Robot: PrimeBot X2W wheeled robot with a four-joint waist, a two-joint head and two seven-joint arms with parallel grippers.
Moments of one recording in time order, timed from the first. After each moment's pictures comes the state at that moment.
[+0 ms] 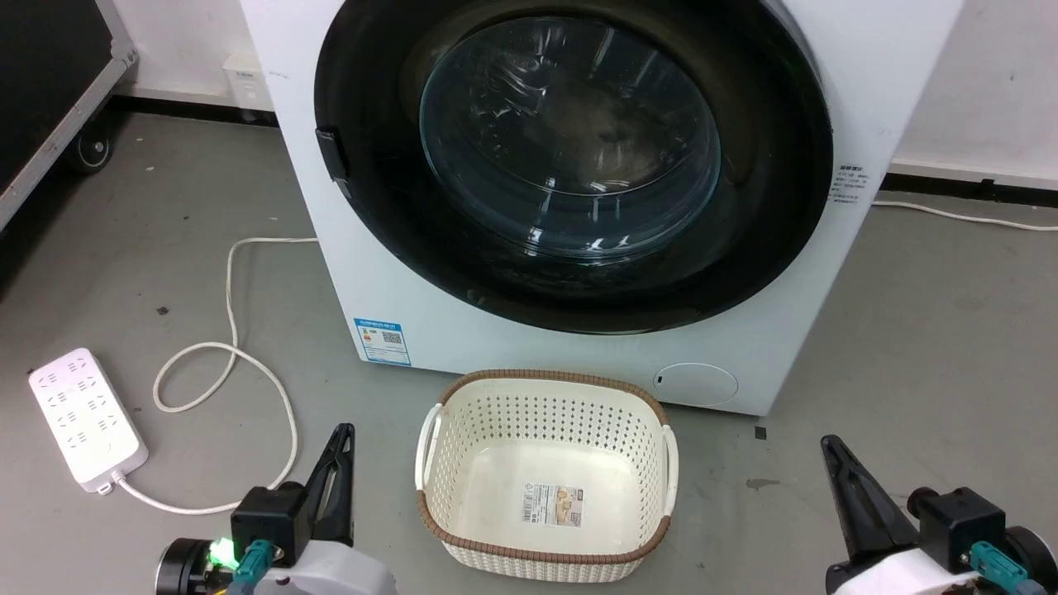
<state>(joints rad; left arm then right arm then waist) 0.02 0.05 -0.05 0.05 -0.04 -0.03 -0.11 0.06 -0.06 -0.03 0.04 0.03 0.13 -0.11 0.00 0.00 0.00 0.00</state>
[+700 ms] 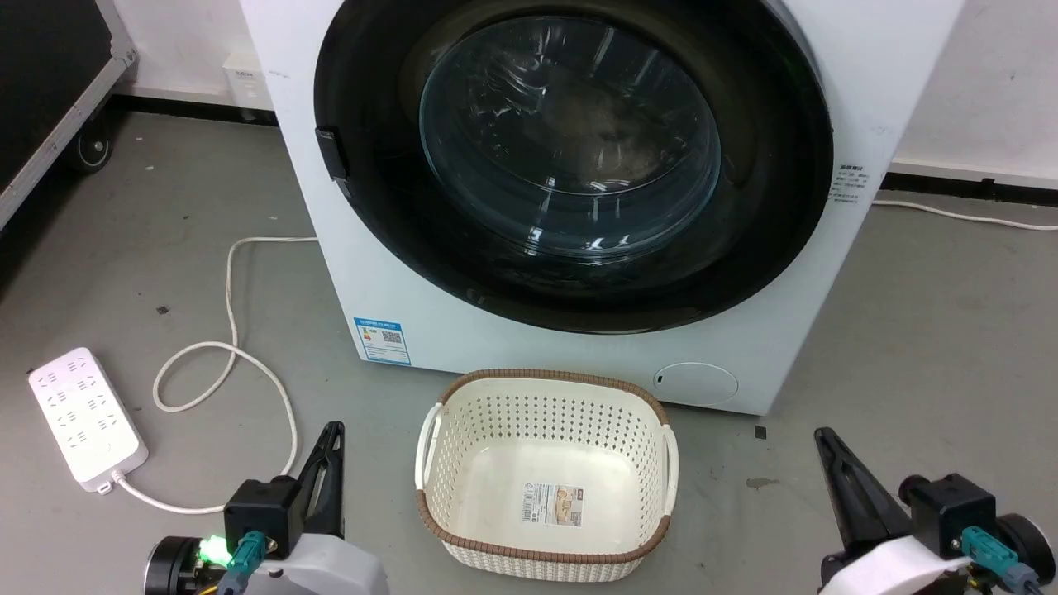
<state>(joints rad) 0.02 0.05 -0.03 0.03 -0.03 -0.02 -0.06 0.04 -0.06 -0.02 0.03 0.03 0.13 -0.07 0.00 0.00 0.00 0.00</state>
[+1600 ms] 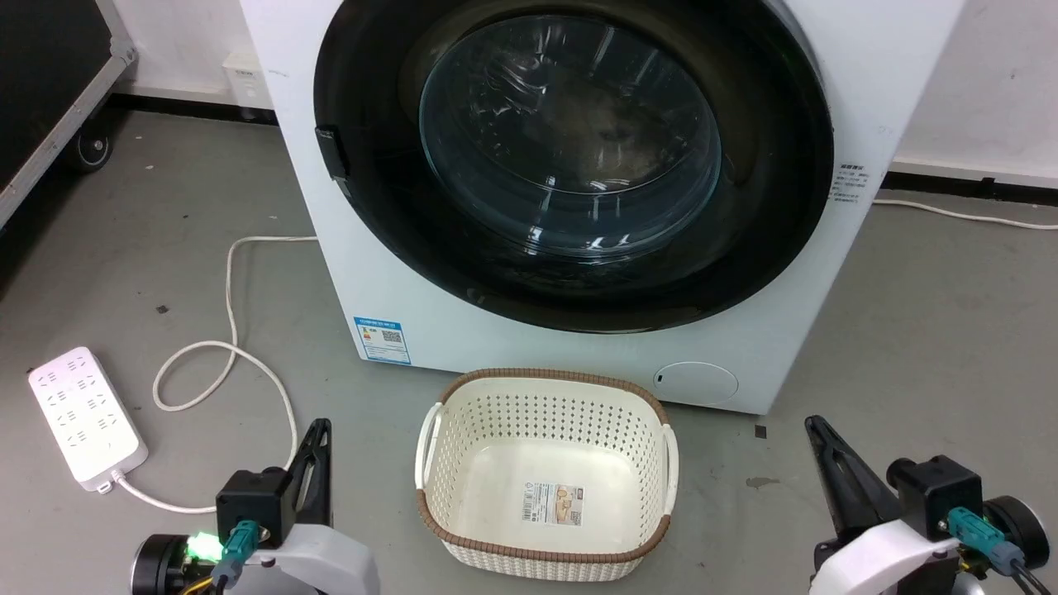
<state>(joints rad) 0.02 0.05 -0.01 0.01 -0.01 0.00 -0.01 0.02 -0.06 0.00 0.01 0.01 0.13 -0.01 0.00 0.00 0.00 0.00</state>
